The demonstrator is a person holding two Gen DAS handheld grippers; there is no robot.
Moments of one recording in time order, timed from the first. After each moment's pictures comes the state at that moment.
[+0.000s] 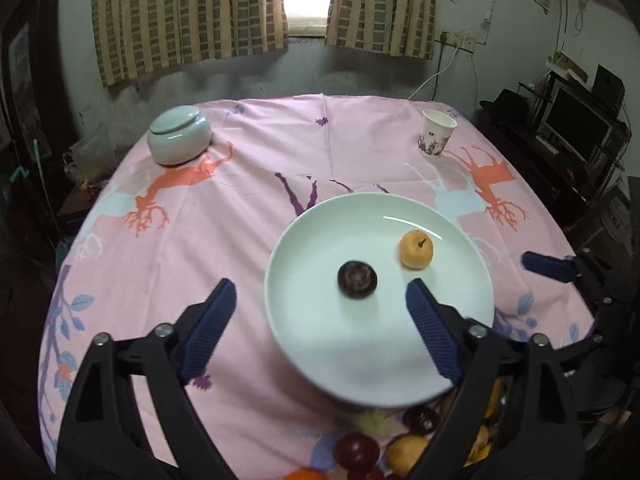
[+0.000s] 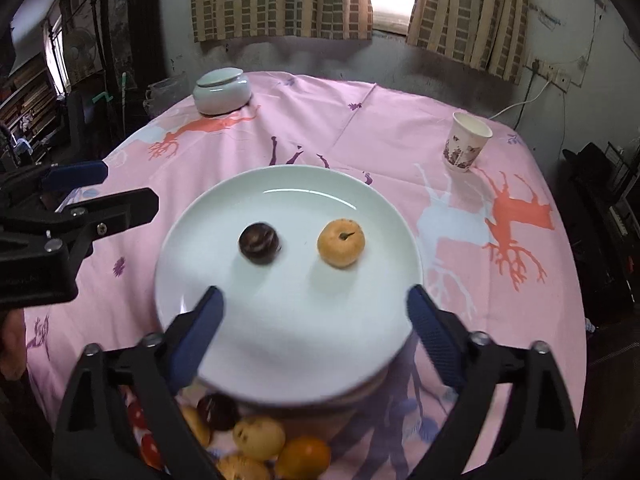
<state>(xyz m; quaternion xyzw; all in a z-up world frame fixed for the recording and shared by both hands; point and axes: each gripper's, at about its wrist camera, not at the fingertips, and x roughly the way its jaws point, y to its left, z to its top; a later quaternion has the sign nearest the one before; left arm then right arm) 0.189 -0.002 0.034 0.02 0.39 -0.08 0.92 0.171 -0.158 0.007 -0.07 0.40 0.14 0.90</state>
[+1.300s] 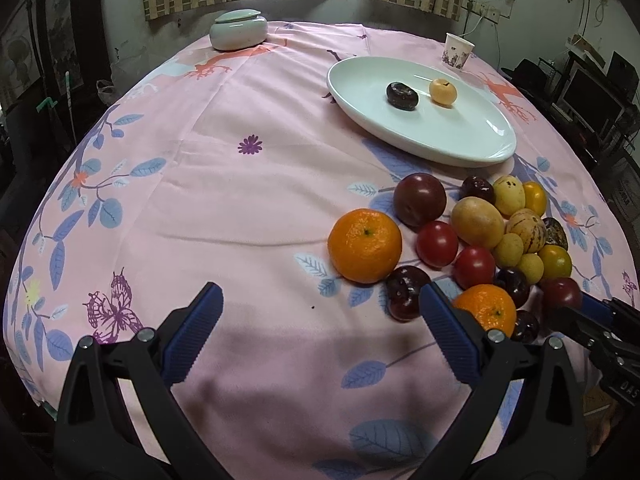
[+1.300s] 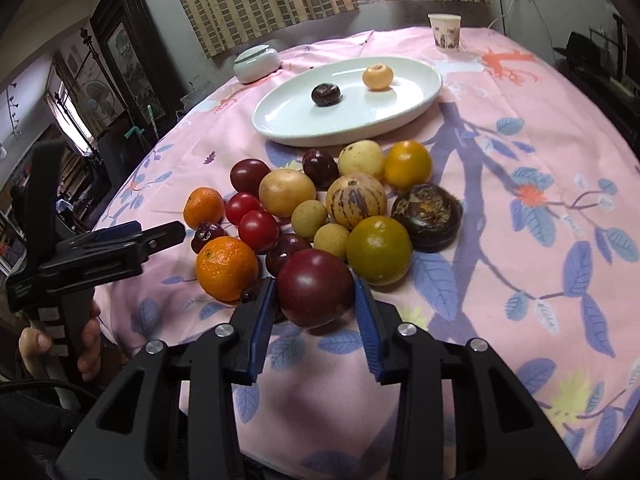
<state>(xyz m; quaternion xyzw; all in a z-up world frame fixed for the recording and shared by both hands) 0.041 0.056 -0.071 -0.01 0.46 -0.03 0.89 -0.013 -0.167 -0.074 0.08 0.43 0.17 0.89</state>
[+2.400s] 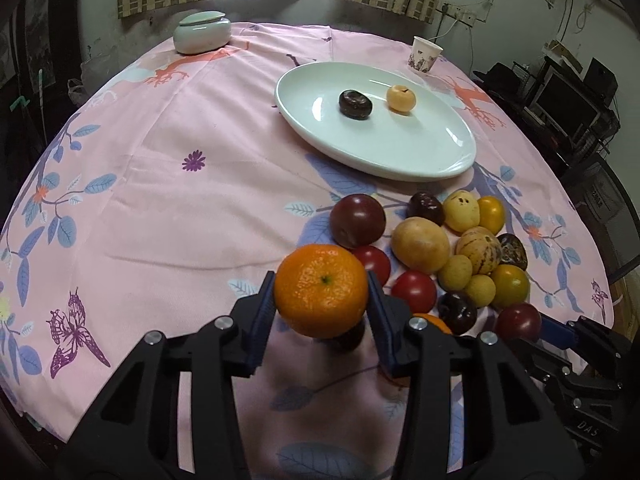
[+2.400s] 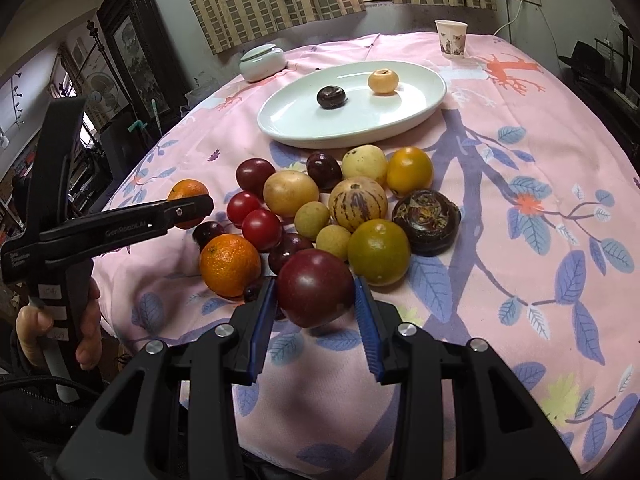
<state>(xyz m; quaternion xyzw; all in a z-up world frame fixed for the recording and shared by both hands) 0.047 0.029 -0.058 -0.03 0.45 -0.09 0.89 -0.014 -0.165 -0.071 0.07 0.43 0.18 0.88</state>
